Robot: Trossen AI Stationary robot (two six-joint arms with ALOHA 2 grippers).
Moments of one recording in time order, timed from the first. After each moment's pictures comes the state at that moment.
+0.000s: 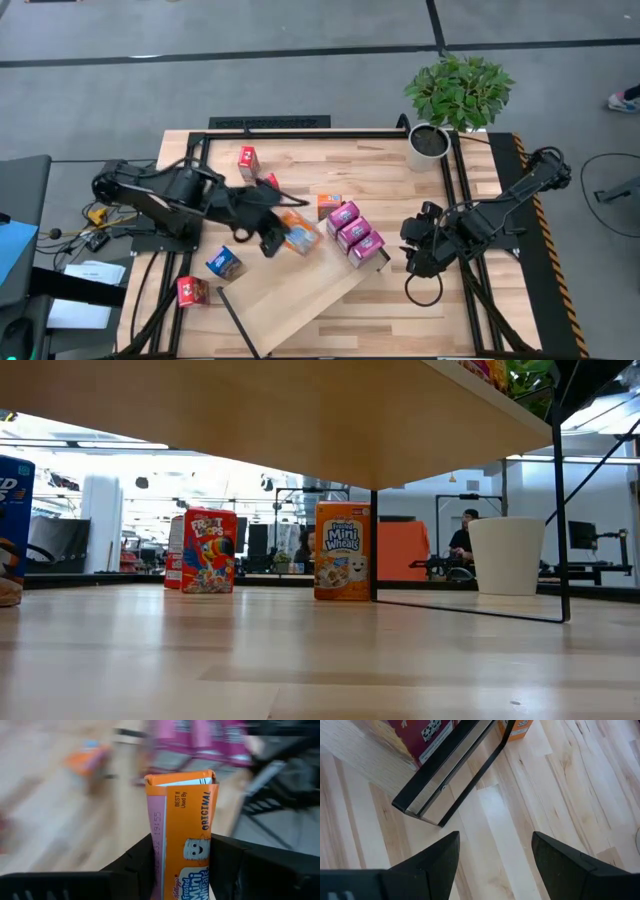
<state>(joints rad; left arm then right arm) -0.29 1.46 1.71 -0.98 -0.22 -0.88 0.60 1.24 1.14 -1.17 0.47 0.86</state>
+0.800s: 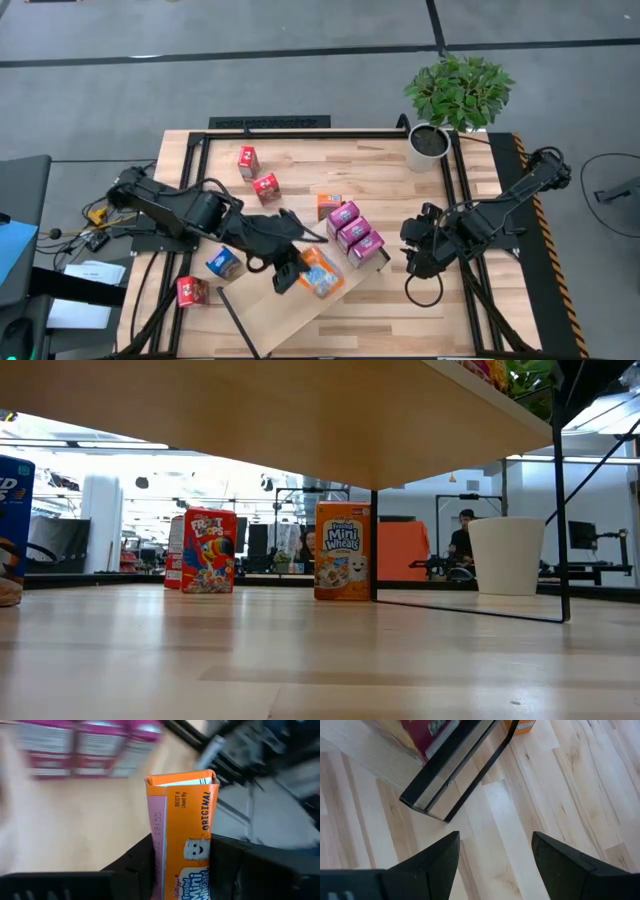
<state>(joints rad) -0.39 1.60 1.83 -0.84 -0.10 -0.86 0.60 1.24 1.14 -1.17 0.43 0.87</state>
